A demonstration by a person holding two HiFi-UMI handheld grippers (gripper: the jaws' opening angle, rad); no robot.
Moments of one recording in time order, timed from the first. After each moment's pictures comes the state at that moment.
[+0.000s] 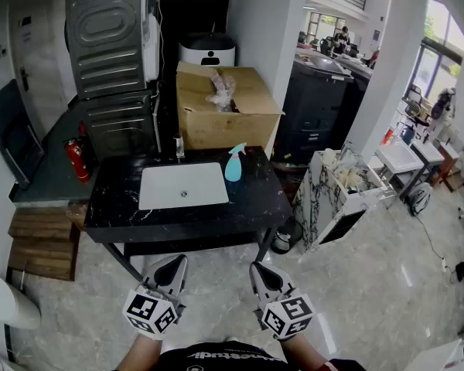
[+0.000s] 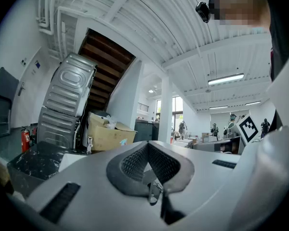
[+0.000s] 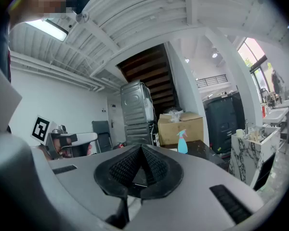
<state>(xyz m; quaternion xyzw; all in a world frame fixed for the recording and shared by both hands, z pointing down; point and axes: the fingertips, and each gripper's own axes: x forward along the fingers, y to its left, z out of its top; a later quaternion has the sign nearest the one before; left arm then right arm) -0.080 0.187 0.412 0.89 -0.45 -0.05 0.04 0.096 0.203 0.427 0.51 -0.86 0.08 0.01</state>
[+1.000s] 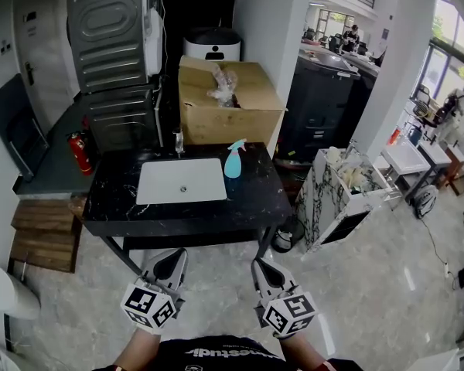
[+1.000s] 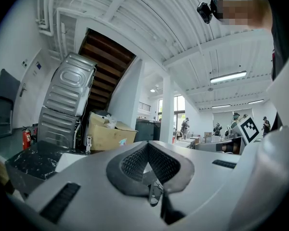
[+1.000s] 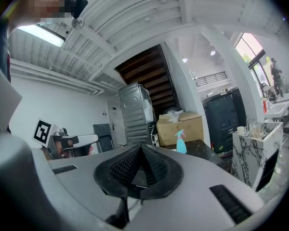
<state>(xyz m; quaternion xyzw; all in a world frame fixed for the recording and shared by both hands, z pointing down) -0.049 0.175 0.415 0.89 -0.46 -0.05 0.04 0.131 0.191 0.431 0.50 -0.86 0.10 -0.01</state>
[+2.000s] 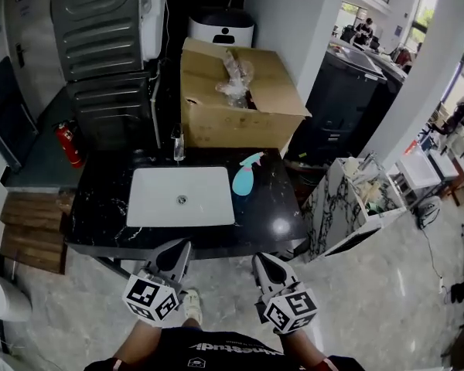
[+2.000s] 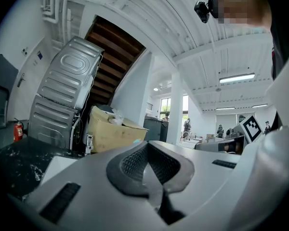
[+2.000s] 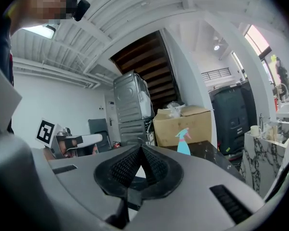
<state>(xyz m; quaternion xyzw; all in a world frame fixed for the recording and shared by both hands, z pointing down) -0.068 -0.044 0.452 0.88 -0.46 -0.05 0.06 0.101 -0.023 0.460 0.49 -0.87 0.11 0.02</state>
